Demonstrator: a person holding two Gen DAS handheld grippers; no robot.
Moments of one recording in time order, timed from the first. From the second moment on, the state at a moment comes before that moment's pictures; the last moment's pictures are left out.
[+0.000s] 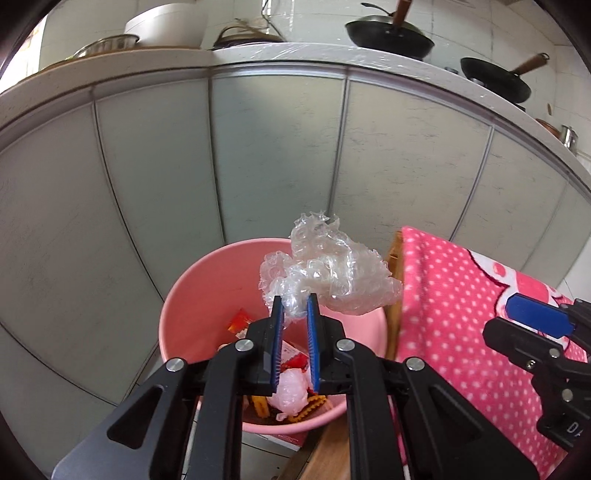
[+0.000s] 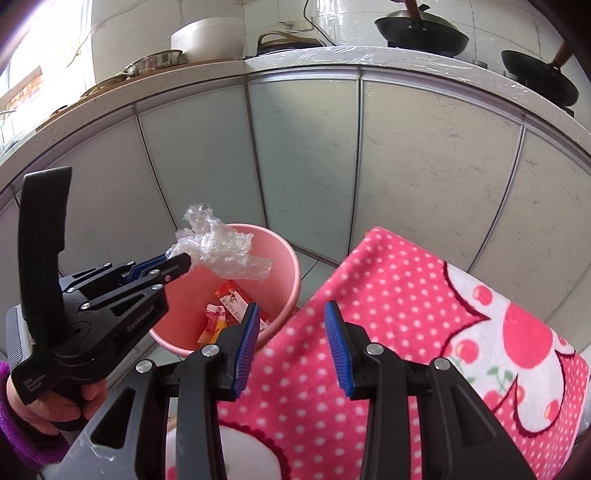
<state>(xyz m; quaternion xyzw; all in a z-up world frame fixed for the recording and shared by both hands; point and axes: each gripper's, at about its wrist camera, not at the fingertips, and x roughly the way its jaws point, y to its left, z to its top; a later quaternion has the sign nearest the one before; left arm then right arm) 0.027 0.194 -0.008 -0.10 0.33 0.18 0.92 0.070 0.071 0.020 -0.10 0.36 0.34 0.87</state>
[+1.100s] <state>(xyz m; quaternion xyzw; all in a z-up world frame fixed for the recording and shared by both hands) 0.016 0.192 0.000 -0.13 0.34 0.19 0.91 0.065 0.077 0.010 -0.11 0.36 0.32 0.87</state>
